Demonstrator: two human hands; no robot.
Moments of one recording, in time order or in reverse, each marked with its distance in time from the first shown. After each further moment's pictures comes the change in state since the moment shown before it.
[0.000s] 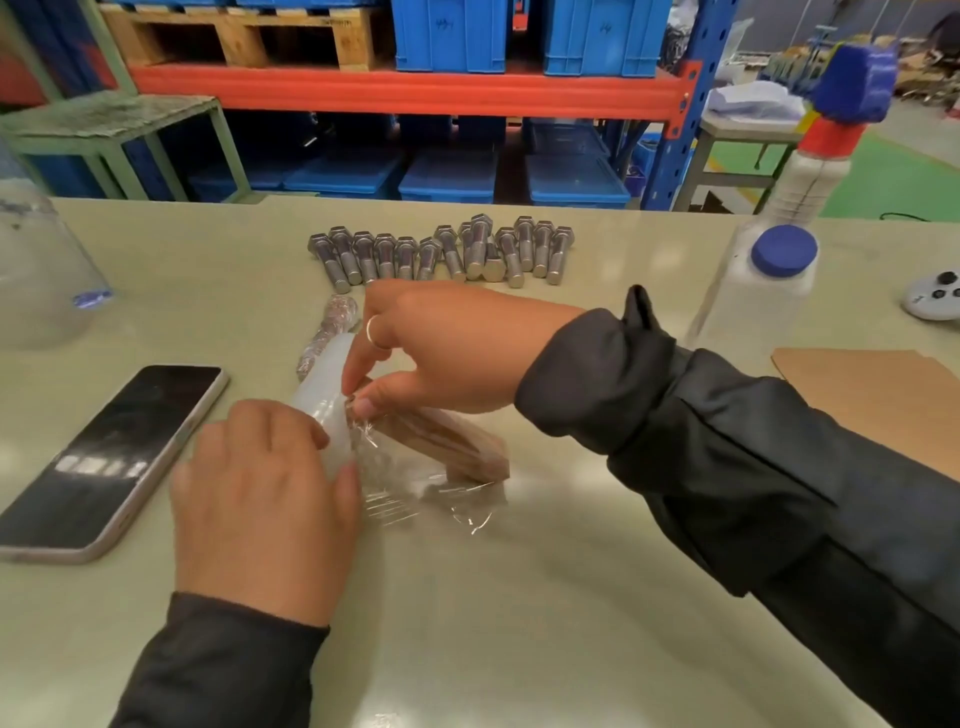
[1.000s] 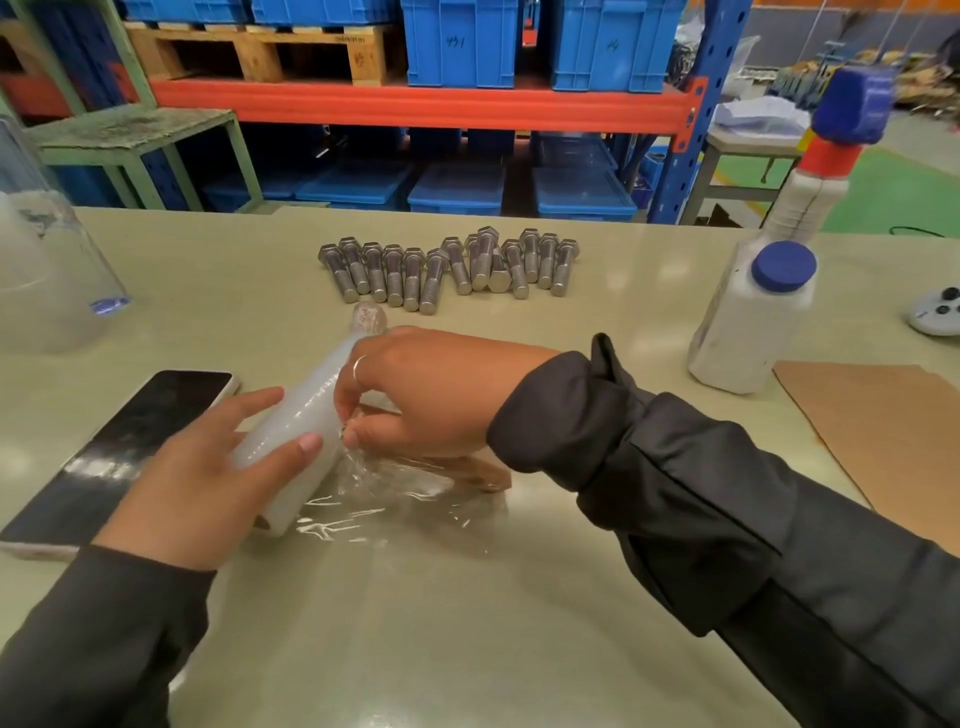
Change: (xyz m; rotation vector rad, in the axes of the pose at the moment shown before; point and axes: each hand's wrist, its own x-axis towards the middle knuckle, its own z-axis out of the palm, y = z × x) left_hand 0.026 -0.058 0.001 -0.750 -0.265 -0.288; right_hand 0.006 -0.008 0.020 0.024 -0.040 -0.025
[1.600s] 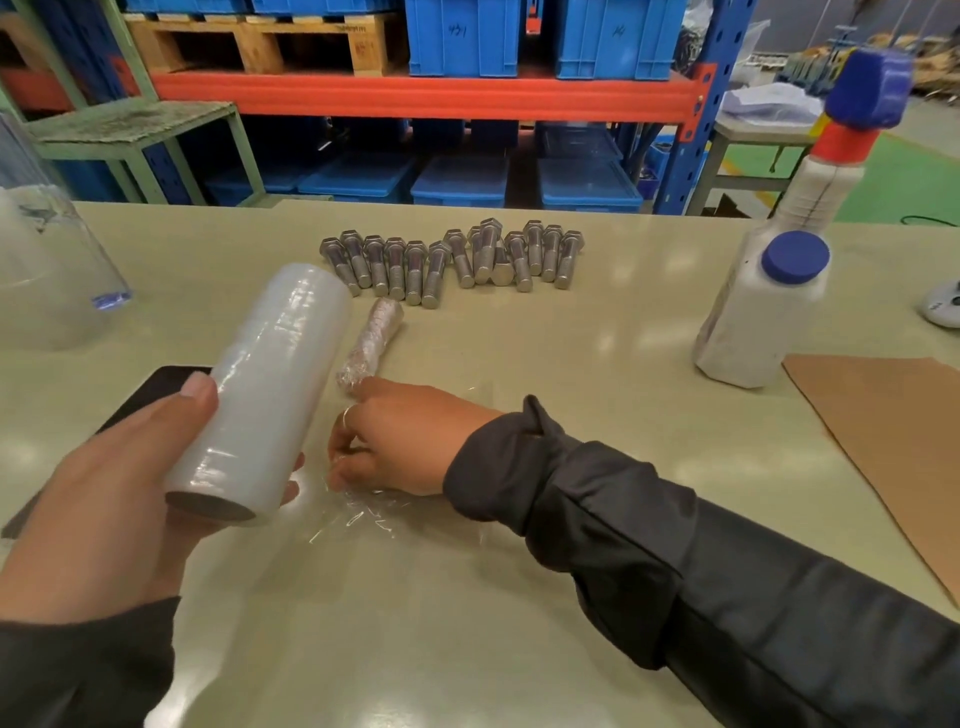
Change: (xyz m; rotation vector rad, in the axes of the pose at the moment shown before) left_hand 0.015 -0.071 -0.045 -0.465 0.055 -0.074; right_hand 0.017 -0.003 0.046 0.157 -0.038 0.108
